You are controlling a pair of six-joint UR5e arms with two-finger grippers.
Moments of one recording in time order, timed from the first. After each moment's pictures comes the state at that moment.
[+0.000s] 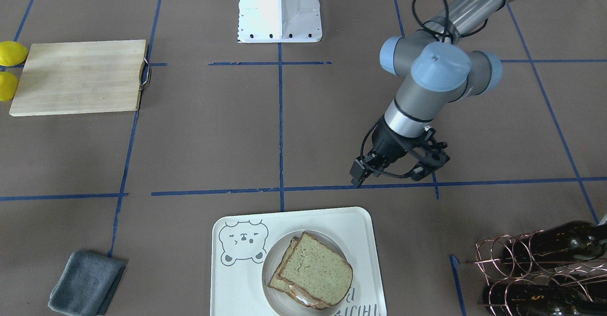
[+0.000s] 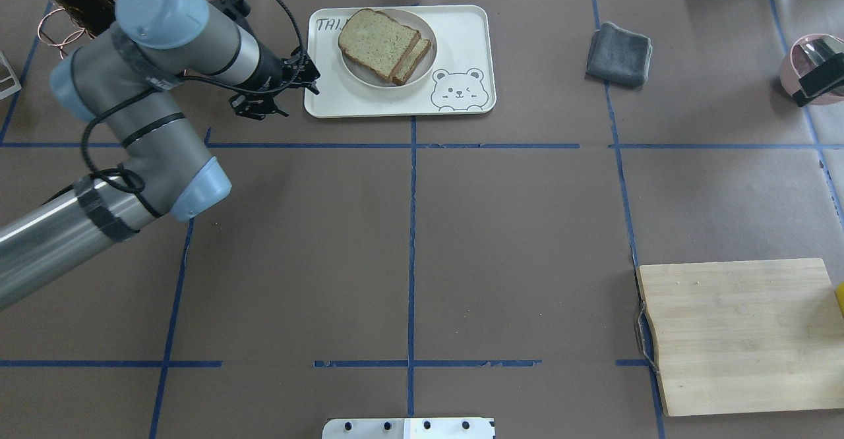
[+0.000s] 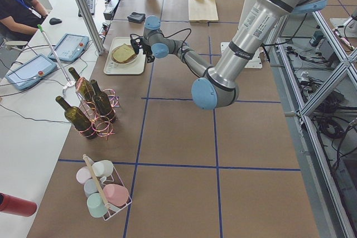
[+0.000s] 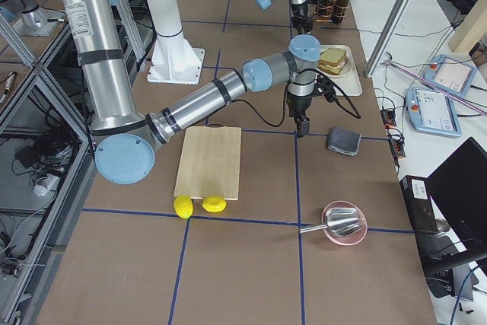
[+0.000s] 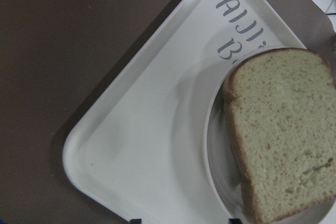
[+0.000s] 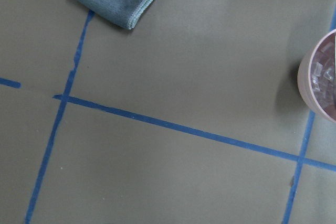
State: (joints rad) left arm -0.83 -2.14 -1.58 -2.00 -2.01 -1.58; right arm 1.34 -1.42 1.89 -1.76 2.23 0.09
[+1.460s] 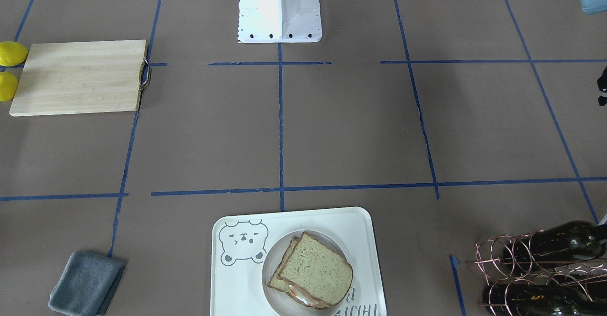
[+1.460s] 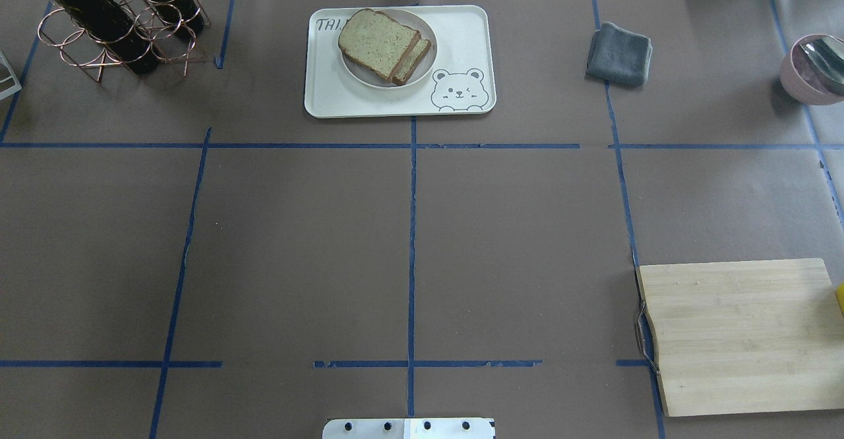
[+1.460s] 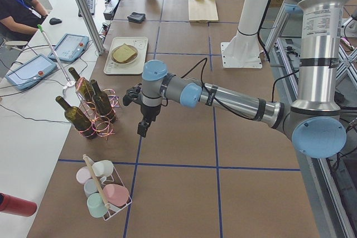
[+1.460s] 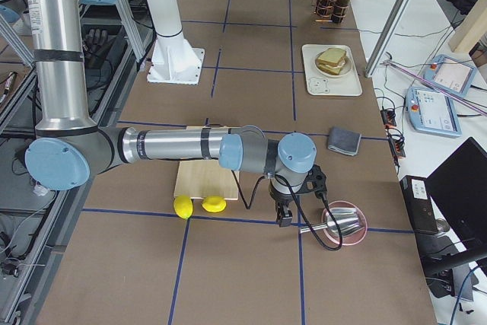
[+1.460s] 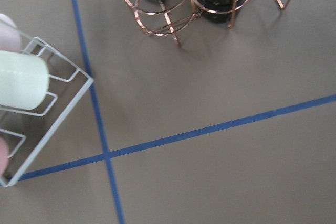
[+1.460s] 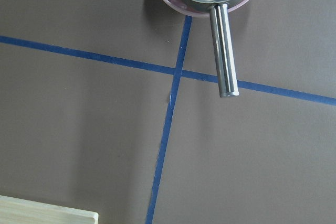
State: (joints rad) left arm -1.44 -1.53 -1.85 -1.64 -2.15 0.04; right arm 1.61 -1.54 1.62 -1.74 2.35 -0.26
